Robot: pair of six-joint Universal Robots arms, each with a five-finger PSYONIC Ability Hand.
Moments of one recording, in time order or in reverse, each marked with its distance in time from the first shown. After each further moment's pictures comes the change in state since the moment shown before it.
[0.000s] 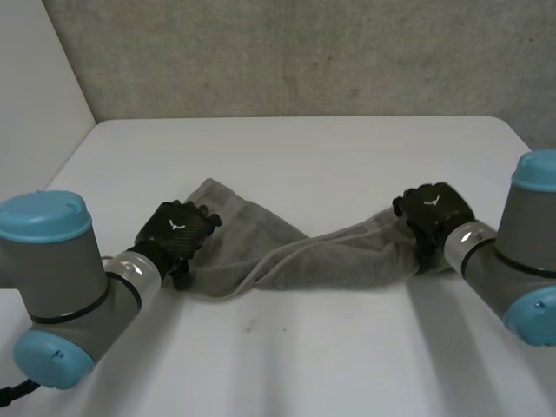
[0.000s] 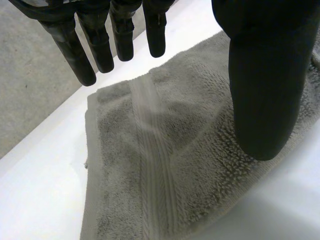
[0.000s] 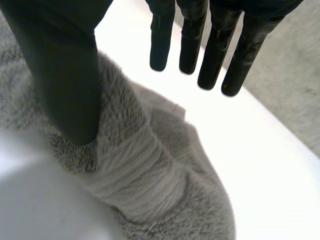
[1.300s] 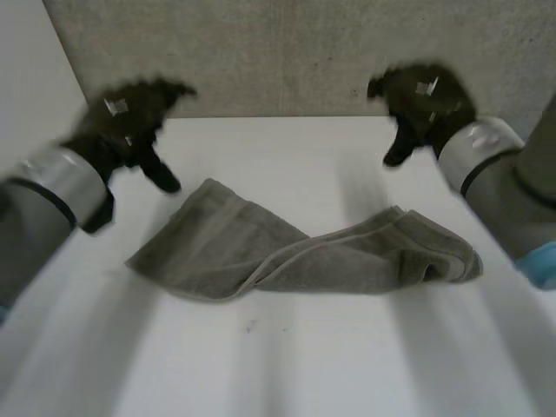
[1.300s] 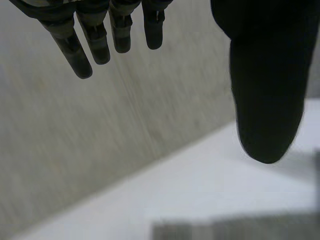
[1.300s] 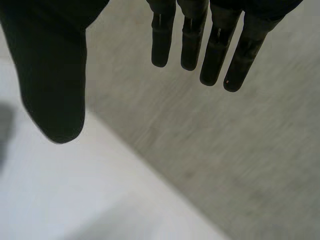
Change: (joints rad) left arm 0.026 0.303 0.212 -0.216 0.002 -0.403; right arm 0.126 -0.164 -0.248 0.050 0.000 0.197; left_hand -0.082 -0.081 -0.081 -0.080 -0.068; right_hand -0.082 -0.090 -0.097 -0.106 -0.118
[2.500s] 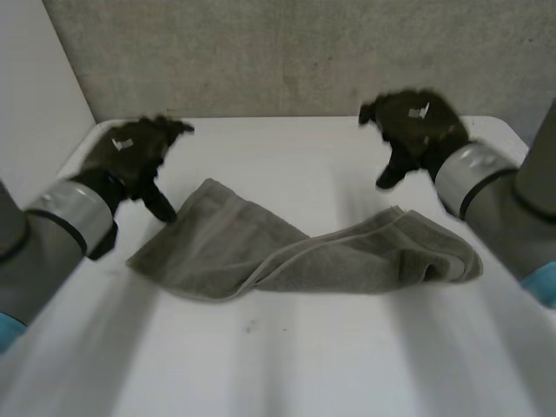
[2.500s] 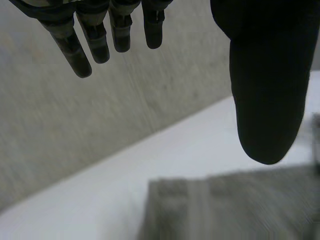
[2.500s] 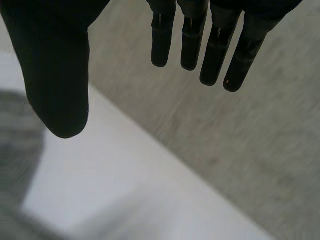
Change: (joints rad) left arm 0.028 -0.036 -0.110 0.072 0.000 0.037; right arm -0.001 -0.011 0.061 0.030 -0.036 0.026; left_hand -0.010 -0.012 -0.014 -0.013 -0.006; right_hand 0.000 0.000 0.000 0.000 0.000
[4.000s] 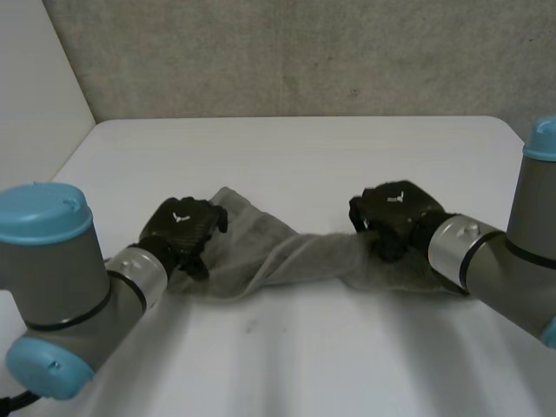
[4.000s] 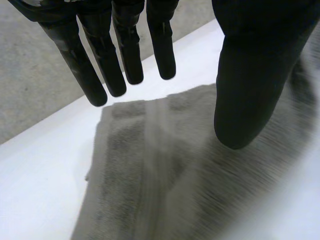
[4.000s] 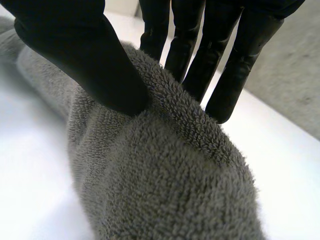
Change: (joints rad) left arm -0.123 -0.190 -0.100 0.098 -0.043 0.143; right arm -0.033 0.032 0.151 0.135 -0.150 -0.068; left_hand 0.365 0.365 0.366 0.363 0.347; right_hand 0.544 0.729 0.750 0.778 0.729
